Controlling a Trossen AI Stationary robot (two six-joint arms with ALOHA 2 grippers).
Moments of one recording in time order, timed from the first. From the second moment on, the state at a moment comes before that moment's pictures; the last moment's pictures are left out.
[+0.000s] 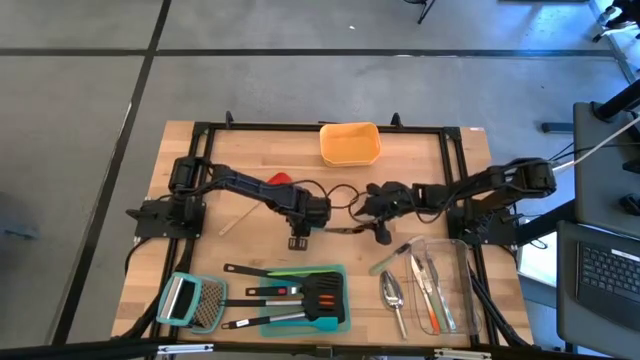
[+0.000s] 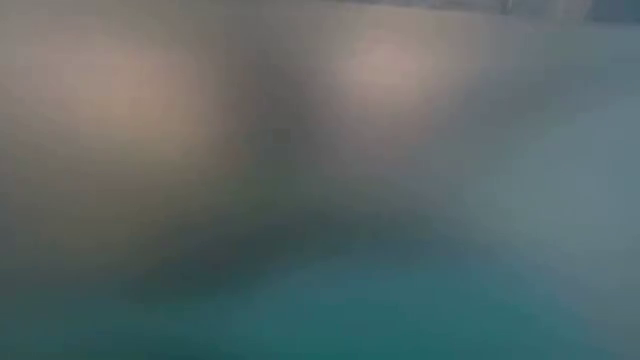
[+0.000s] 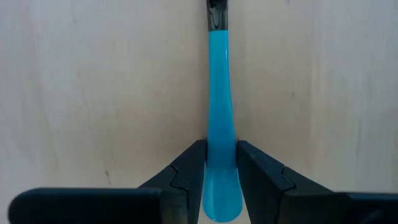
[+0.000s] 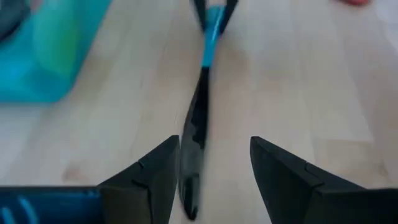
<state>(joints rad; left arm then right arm) 0.00 1.96 1.26 -0.64 0.01 0.03 -0.06 1.47 0.44 0.37 -0.19 -0.07</state>
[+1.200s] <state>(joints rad) -0.01 1.96 1.27 -0.60 -0.01 -0.02 0.00 1.86 0.44 0.77 -0.07 -0.09</state>
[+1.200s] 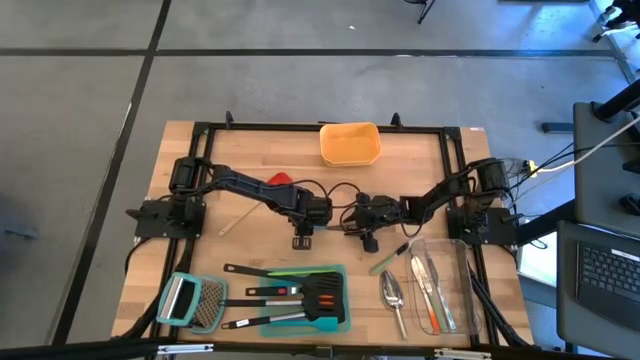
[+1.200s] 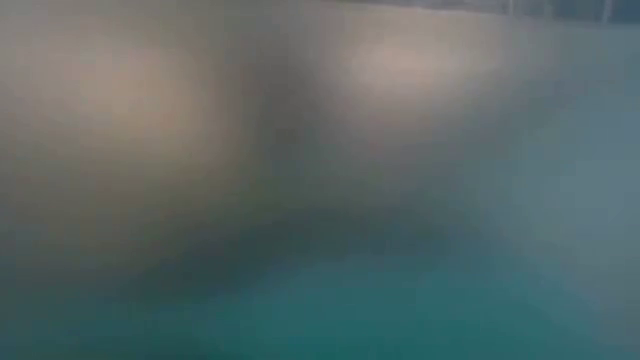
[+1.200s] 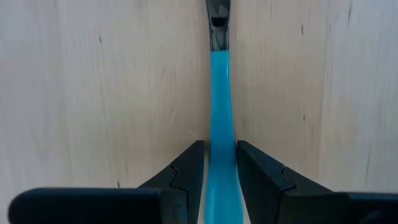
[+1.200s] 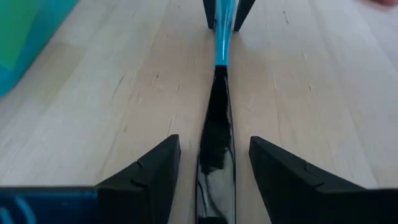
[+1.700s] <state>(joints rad) -0.01 1.96 1.27 -0.60 -0.02 -0.02 0.00 1.86 0.44 0.76 -0.06 -0.09</state>
